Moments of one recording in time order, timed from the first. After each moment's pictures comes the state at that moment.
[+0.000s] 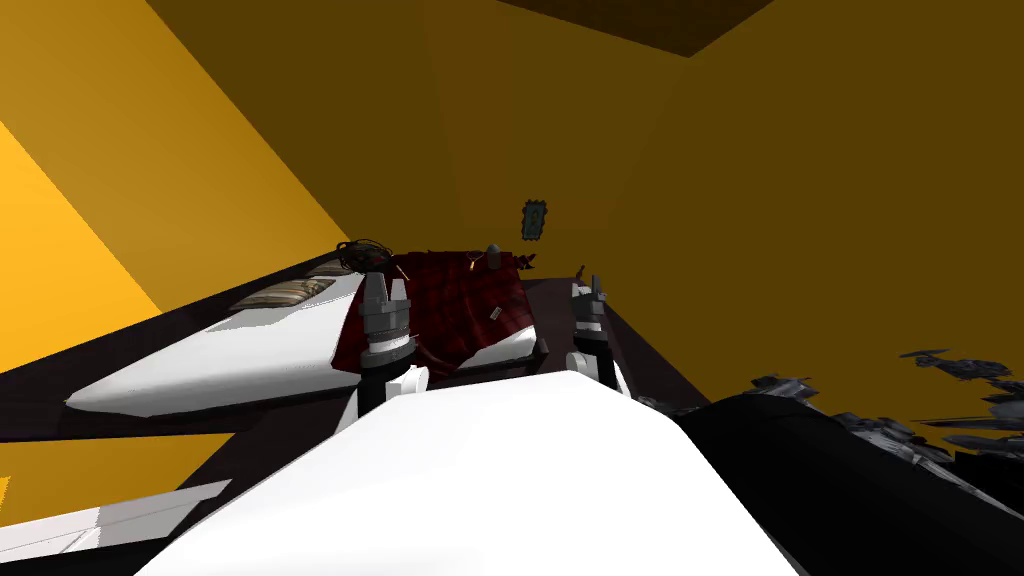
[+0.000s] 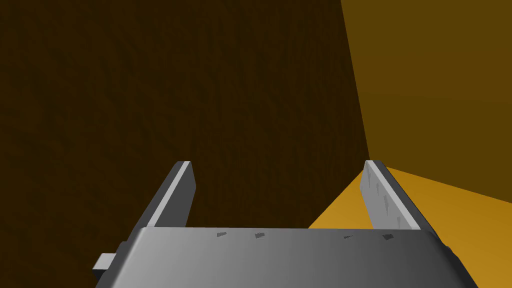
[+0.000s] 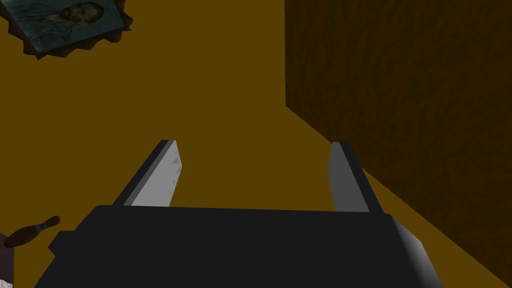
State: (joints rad) left arm 0.46 0.02 -0.02 -2.24 -0.06 -0.61 -0.17; right arm 0.50 -0.02 -0.06 -2.23 -0.09 -0.41 -0.17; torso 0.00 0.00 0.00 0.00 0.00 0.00
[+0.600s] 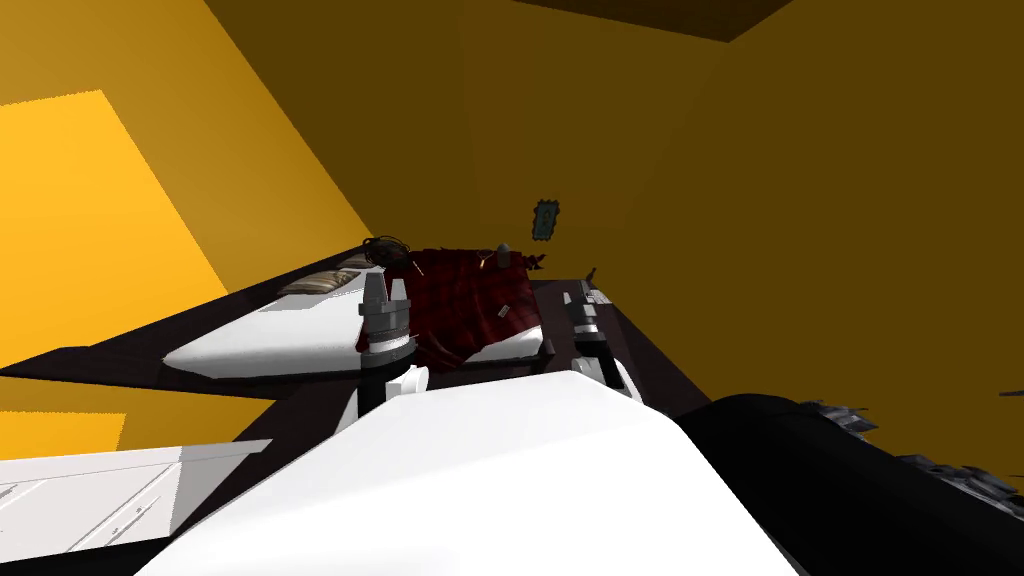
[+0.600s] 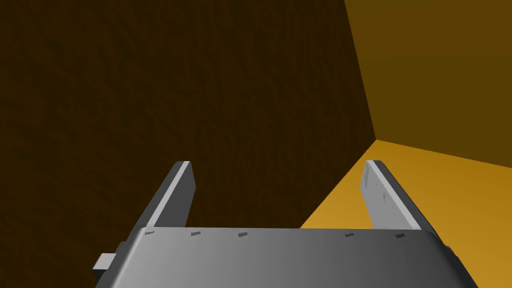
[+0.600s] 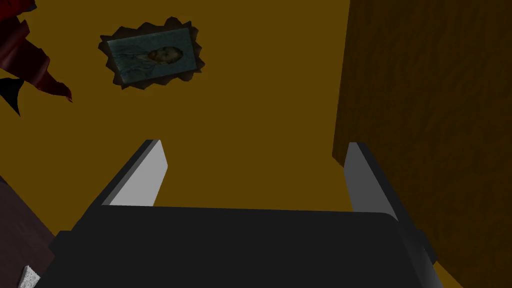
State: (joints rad) left arm 0.46 0.02 -0.02 -2.24 -0.06 -0.61 -0.17; right arm 0.54 -0.16 -0.03 -2.21 -0.07 -0.29 -0.19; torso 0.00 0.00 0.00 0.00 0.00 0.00
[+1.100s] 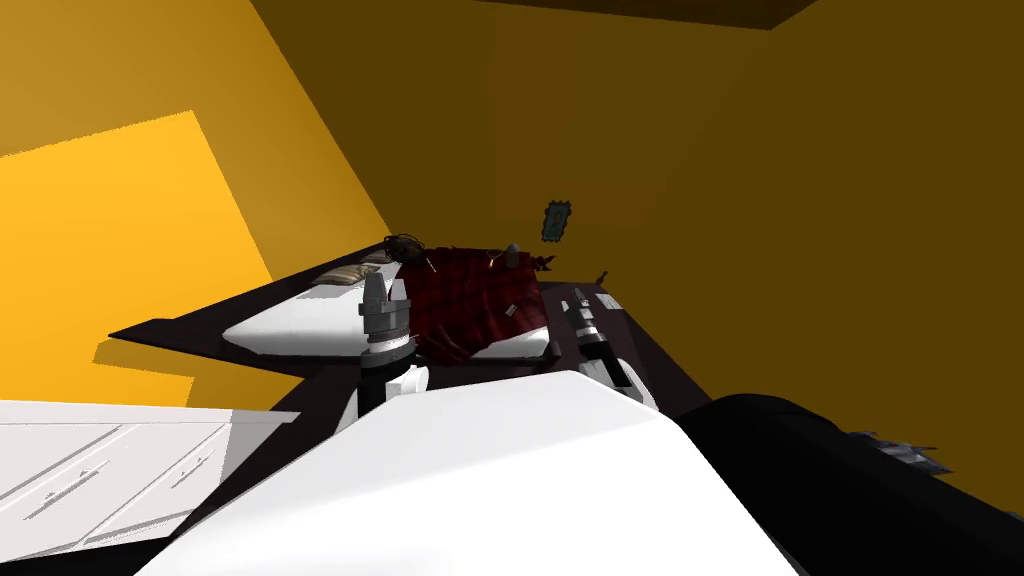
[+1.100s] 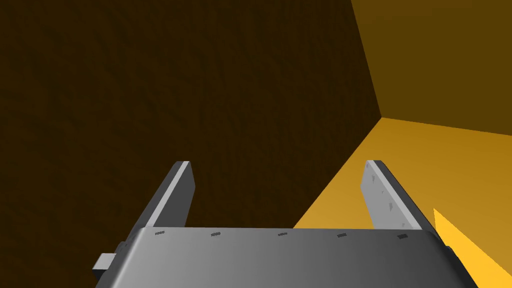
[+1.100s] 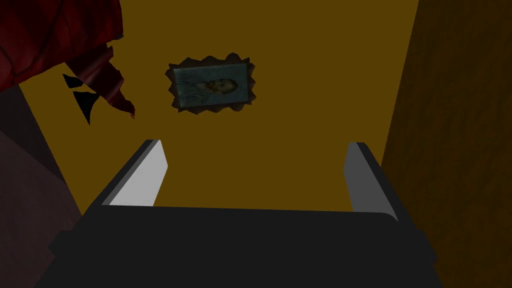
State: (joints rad) left arm 0.46 0.02 -0.02 -2.24 -0.06 -0.61 -0.17; right arm 0.57 -0.29 -0.03 -2.20 -0.08 -0.17 -0.24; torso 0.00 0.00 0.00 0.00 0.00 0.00
